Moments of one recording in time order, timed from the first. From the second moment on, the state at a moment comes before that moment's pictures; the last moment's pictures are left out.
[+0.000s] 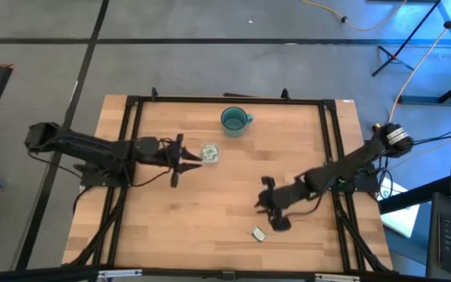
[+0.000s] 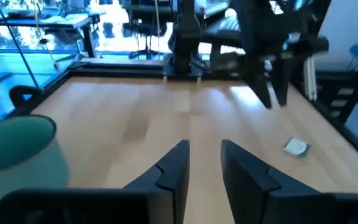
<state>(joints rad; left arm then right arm) -0.02 0.98 0.41 0.37 -0.03 -0.05 0.44 1.44 0.82 -0.15 0.09 0.26</state>
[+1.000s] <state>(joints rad) -0.04 0.95 0.28 0.49 -0.04 -0.14 0.65 1.94 1.16 -0.45 0.15 0.50</state>
